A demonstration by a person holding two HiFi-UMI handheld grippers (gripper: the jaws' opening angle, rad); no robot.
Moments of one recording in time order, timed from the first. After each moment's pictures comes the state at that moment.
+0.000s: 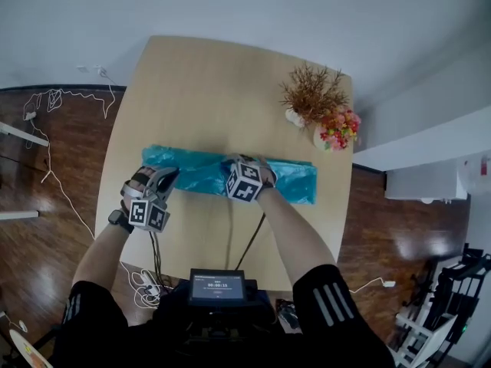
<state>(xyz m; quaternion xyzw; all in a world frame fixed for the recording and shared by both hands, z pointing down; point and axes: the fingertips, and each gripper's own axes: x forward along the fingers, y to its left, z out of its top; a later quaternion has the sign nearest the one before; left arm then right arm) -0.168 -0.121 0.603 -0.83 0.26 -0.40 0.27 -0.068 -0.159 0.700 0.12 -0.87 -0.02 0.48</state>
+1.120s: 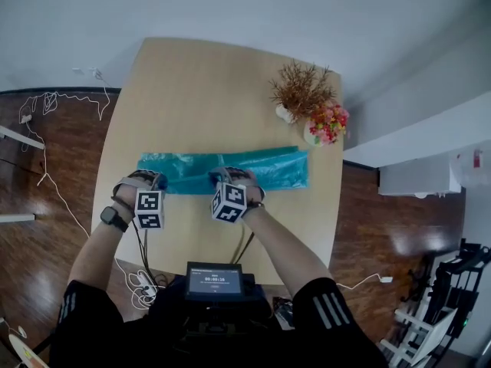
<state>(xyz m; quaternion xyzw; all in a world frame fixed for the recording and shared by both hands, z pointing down) -0.208 -0.070 0.675 -0.73 0.05 -0.66 0.17 -0.082 -0.110 0.664 0.18 -0.86 -0.08 0.48</state>
